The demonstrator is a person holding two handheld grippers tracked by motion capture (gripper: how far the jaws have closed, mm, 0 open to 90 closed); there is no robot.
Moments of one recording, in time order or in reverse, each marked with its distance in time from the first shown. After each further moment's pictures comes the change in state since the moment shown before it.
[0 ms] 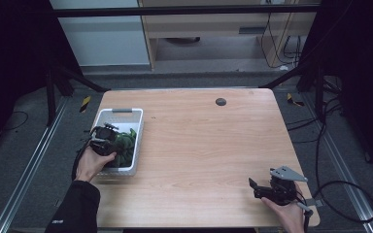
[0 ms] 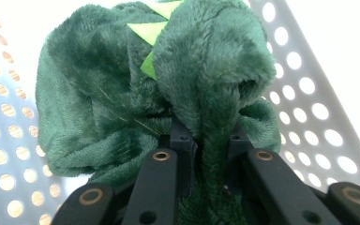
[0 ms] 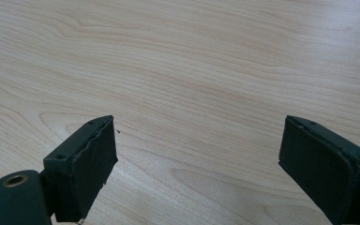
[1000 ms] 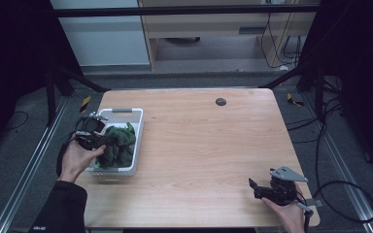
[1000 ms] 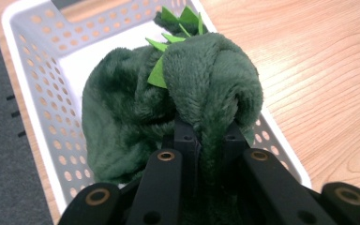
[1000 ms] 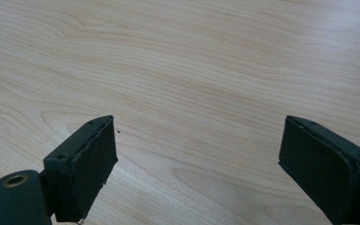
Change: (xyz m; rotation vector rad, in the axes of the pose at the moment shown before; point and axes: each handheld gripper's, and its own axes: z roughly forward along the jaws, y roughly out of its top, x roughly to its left) left arm -0.007 0.006 -0.072 -0.154 0.002 0.063; right arm 0.000 0.000 -0.001 -0.003 0.003 -0.004
